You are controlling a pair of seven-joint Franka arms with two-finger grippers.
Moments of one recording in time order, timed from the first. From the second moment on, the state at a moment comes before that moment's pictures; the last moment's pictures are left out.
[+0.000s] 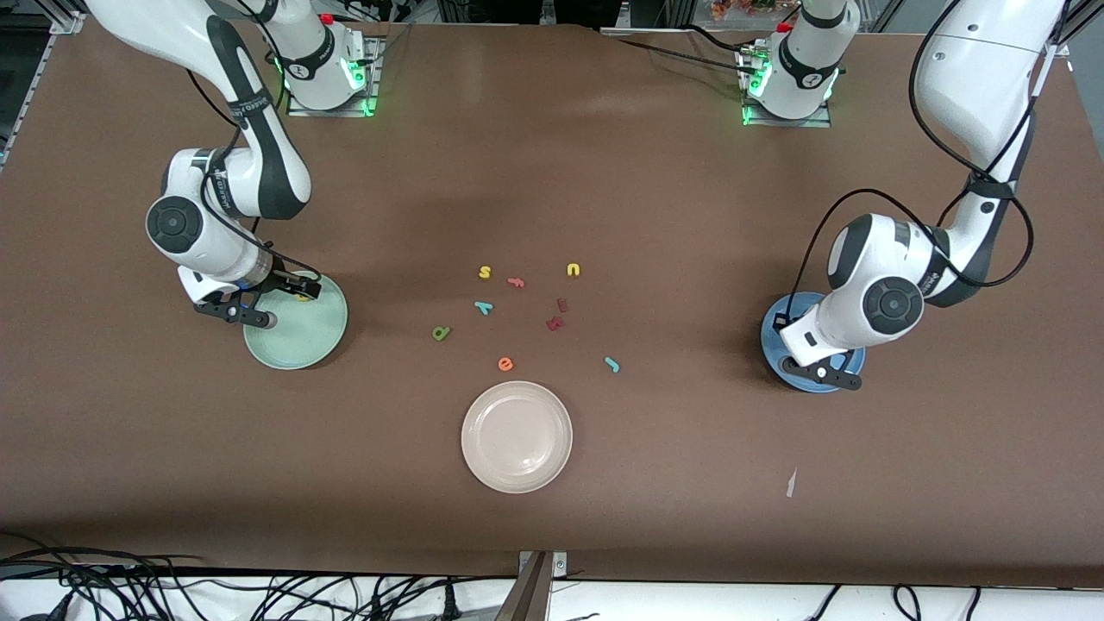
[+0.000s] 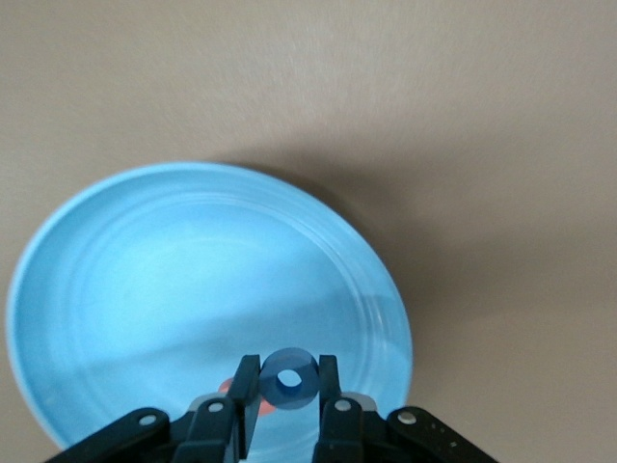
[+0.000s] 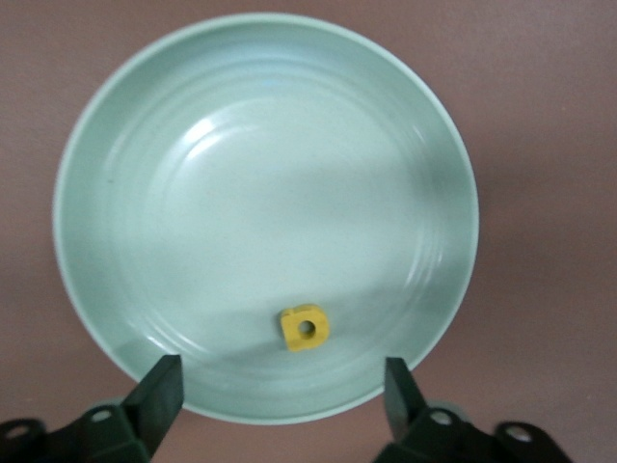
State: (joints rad) left arm 0.08 0.54 -0.23 -1.90 0.22 2.25 0.01; right arm 0.38 0.31 -0.29 -2.20 0.06 2.40 0.28
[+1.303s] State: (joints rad) left arm -0.29 0.69 -0.25 -1.61 0.10 2.25 -0.78; right arm 0.45 0.55 0.00 -1.82 0.08 2.38 1.07
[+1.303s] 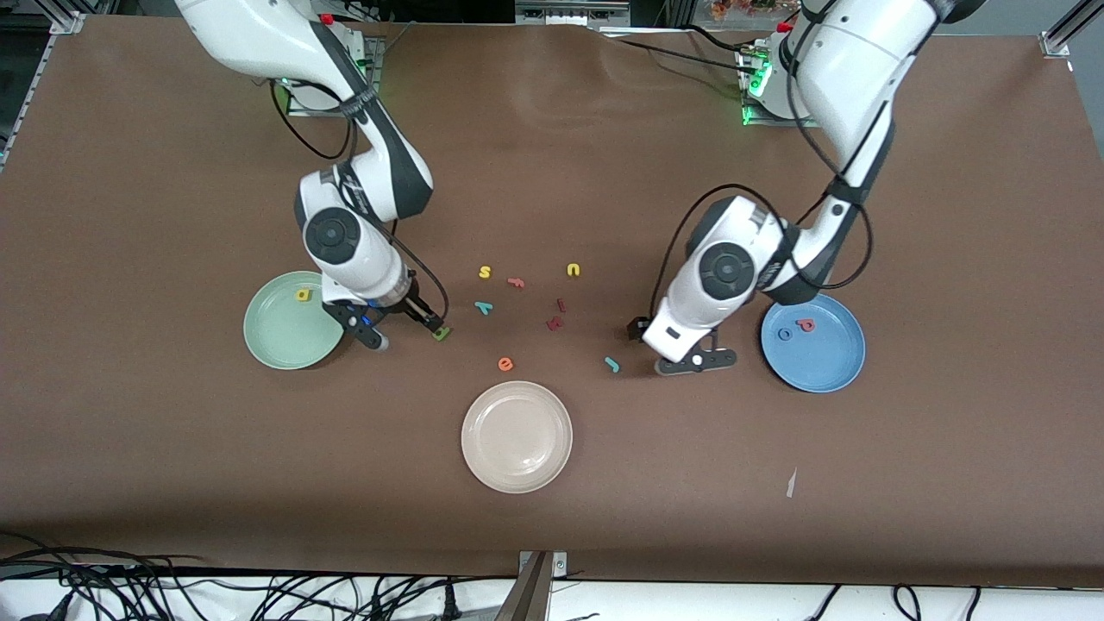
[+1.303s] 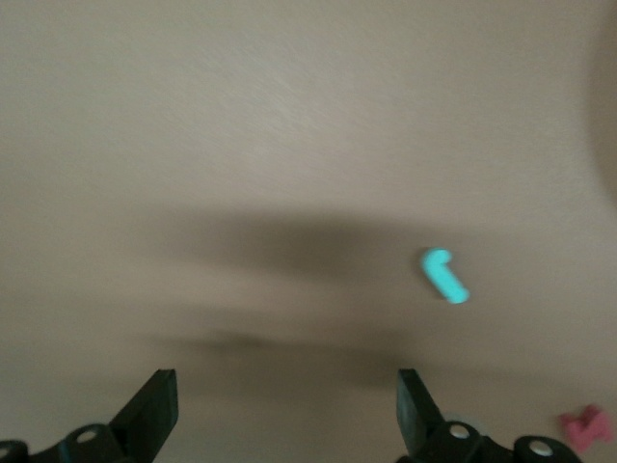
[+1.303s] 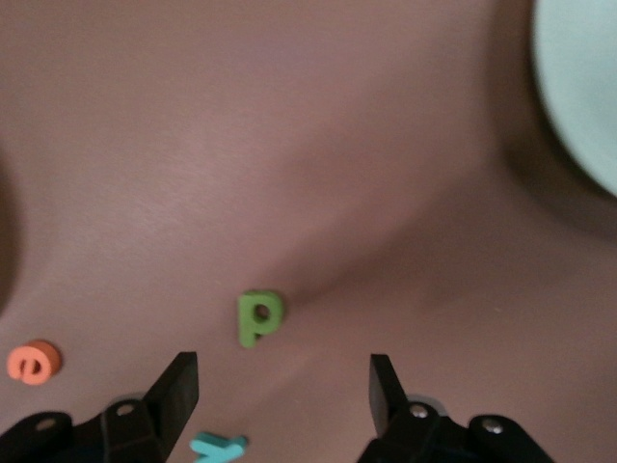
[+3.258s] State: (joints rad) left arm -0.44 0.94 -0.15 -1.30 0.10 2.21 -1.37; right arm 0.50 0.68 -0.01 -1.75 -0.06 2.41 1.05
